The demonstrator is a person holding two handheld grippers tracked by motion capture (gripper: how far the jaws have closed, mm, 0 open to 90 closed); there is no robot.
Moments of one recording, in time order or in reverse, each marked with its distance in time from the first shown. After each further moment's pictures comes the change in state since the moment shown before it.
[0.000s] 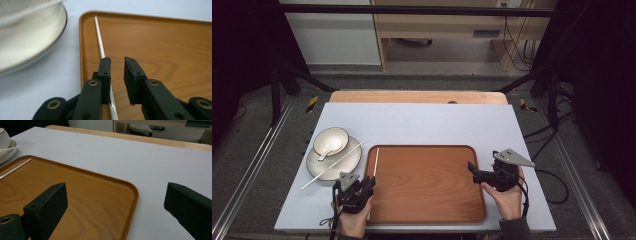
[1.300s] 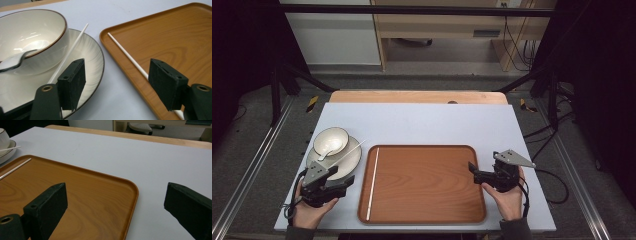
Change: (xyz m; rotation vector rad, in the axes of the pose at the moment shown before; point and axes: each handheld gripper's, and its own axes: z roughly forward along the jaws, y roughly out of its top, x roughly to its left) left arm 0.091 0.024 -0.027 0.018 -0.163 0.285; right arm -0.001 -0.003 0.000 0.007 0.002 0.013
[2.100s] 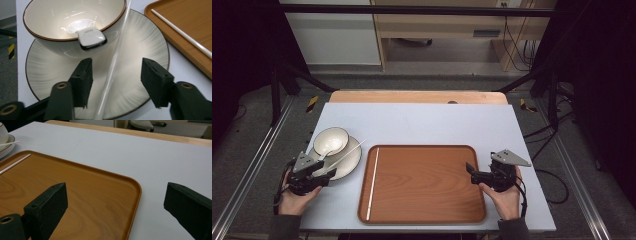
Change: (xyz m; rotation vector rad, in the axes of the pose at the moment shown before) left arm 0.062 -0.007 0.017 0.135 0.083 0.048; right arm 0.004 -0.001 0.006 0.023 0.003 -0.014
